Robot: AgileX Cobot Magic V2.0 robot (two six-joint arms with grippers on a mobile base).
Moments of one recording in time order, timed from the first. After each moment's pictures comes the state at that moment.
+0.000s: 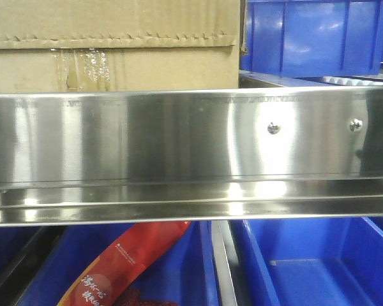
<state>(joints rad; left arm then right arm) -0.05 1.40 -1.78 0.03 1.19 -0.03 0.50 1.69 -2.24 0.08 1.23 0.11</state>
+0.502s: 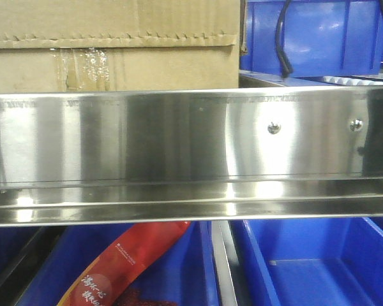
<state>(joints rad) -0.04 1.66 -1.92 0.05 1.23 -0.03 0.53 1.91 -2.28 -0.01 1.23 0.16</state>
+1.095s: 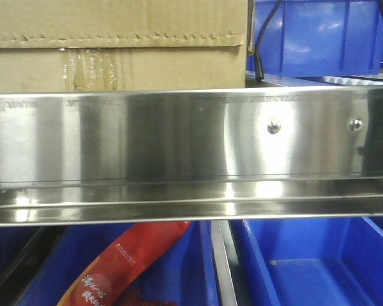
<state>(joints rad) -0.04 1.69 -1.93 0.04 1.23 -0.03 0.52 1.94 -2.28 -0.01 1.23 0.18</state>
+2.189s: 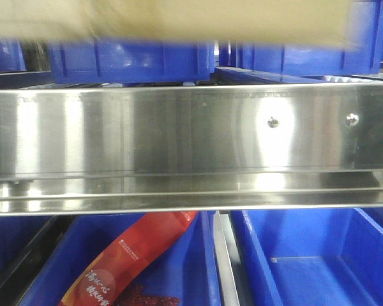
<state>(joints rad) -0.47 1.27 -1.72 0.26 1.26 -0.33 0.57 1.37 -1.84 -0.08 1.26 0.18</state>
